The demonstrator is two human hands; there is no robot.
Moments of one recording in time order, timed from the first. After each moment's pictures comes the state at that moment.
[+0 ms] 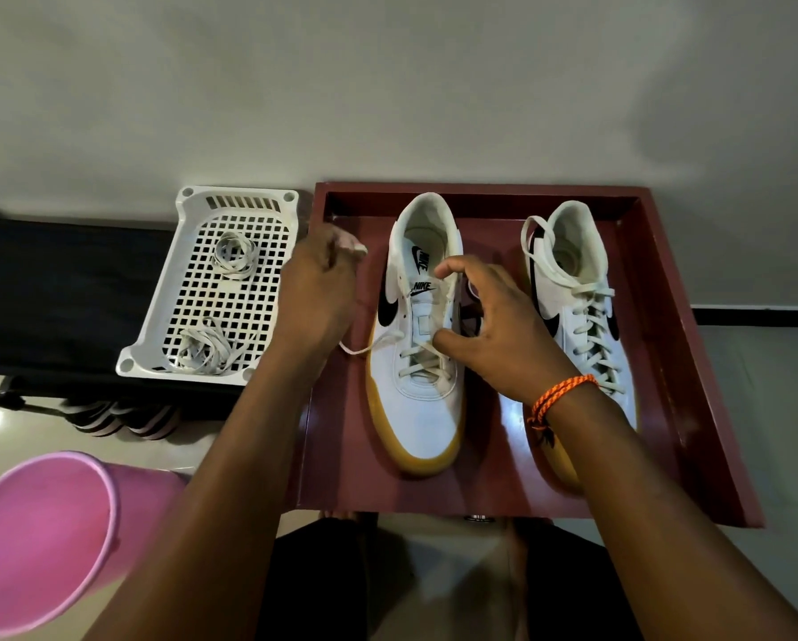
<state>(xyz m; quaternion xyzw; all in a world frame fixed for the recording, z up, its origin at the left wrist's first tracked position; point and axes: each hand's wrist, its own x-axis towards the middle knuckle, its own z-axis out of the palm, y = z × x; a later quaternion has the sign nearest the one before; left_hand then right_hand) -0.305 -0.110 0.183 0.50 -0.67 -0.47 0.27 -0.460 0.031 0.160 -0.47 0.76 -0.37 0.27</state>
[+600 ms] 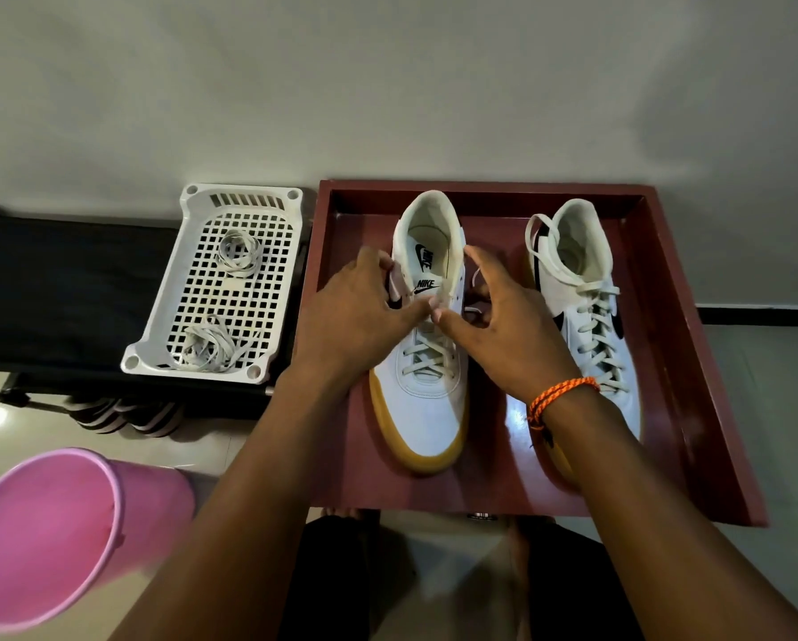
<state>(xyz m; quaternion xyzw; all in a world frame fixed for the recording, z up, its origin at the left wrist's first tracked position) -0.310 -0.095 0.168 0.44 -0.84 -0.29 0.09 -0.457 0.031 0.154 -0.43 0.81 -0.34 0.21</state>
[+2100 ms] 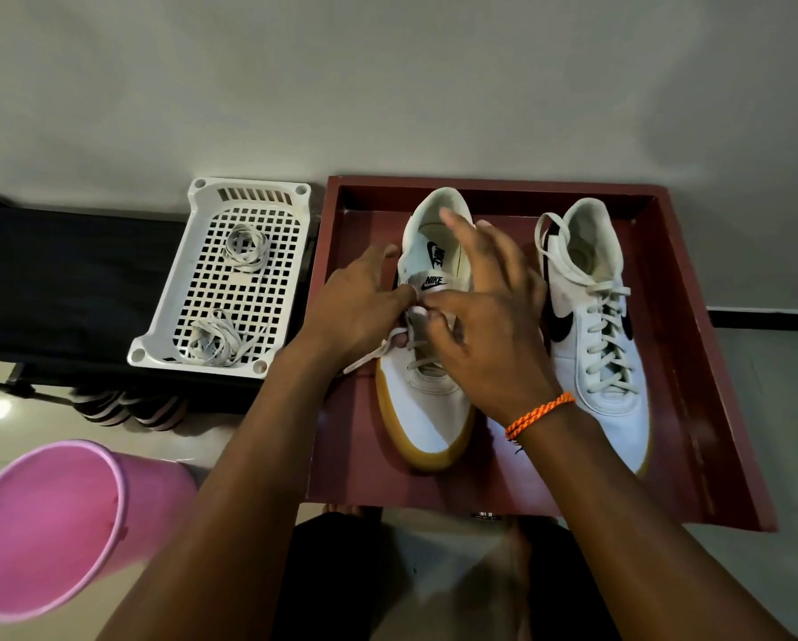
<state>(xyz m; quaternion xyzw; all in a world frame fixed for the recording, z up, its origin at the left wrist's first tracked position) -0.305 -0.106 0.173 0.43 -0.78 -0.44 0.09 -0.425 0.022 0.169 -0.58 0.76 -0.28 0.04</state>
